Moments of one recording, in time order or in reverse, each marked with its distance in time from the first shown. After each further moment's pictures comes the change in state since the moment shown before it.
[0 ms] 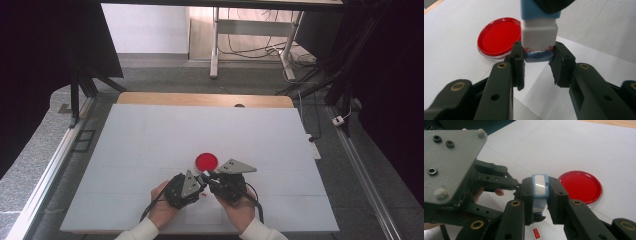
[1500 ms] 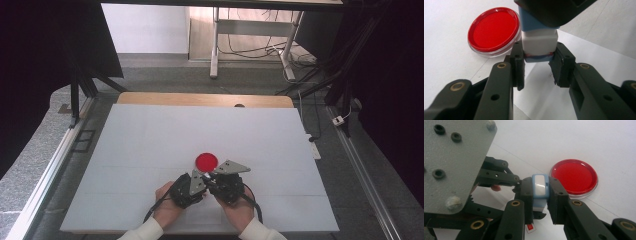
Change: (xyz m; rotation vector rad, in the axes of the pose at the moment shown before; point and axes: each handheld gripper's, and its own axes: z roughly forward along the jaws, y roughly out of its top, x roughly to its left) left arm -0.004 0.004 0.014 0.085 -0.003 -0.002; right arm 0.002 -0.004 0.009 0.091 -0.065 -0.026
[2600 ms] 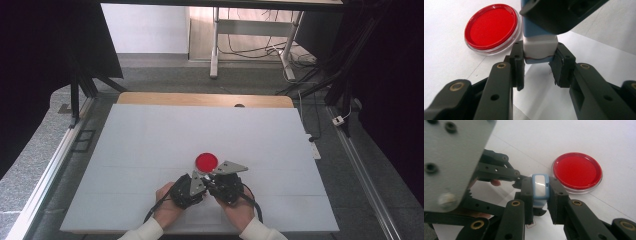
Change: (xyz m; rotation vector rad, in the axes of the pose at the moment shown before) left arm -0.002 -0.002 0.002 0.001 0.004 0.005; right arm -0.002 -0.003 0.005 0.046 0.017 -0.018
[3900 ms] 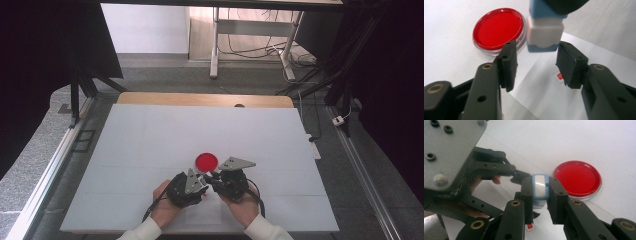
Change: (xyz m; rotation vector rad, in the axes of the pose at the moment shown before) left arm 0.009 -0.004 -0.008 -0.029 -0.007 -0.048; right arm -0.015 0.005 -0.009 -0.046 0.079 0.011
